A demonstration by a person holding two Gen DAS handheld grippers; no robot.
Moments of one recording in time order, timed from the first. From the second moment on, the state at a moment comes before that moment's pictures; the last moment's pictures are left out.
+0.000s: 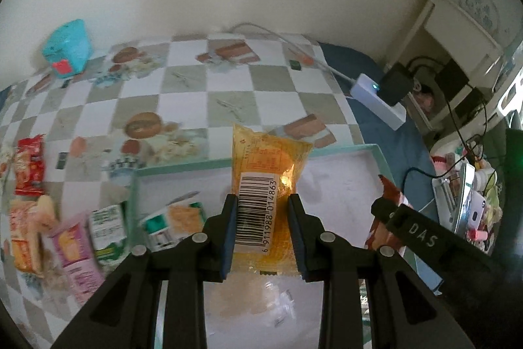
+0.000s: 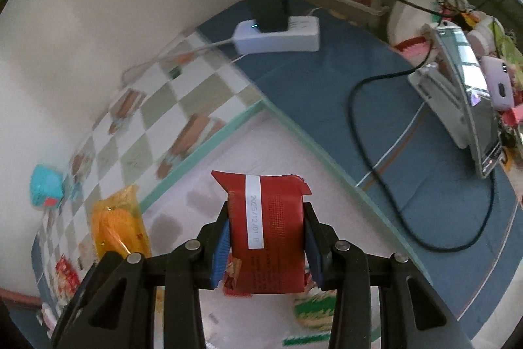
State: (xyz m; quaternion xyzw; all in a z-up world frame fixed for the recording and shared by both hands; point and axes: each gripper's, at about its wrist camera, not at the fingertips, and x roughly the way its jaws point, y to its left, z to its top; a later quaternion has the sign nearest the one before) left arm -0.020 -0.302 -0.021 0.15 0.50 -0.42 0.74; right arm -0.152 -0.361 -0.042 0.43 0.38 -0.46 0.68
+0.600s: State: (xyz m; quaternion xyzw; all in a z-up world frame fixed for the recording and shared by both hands) left arm -0.008 -0.277 -0.011 0.18 0.50 -0.36 0.77; right arm -0.156 -0.364 -0.041 0.43 0.39 -0.46 0.67
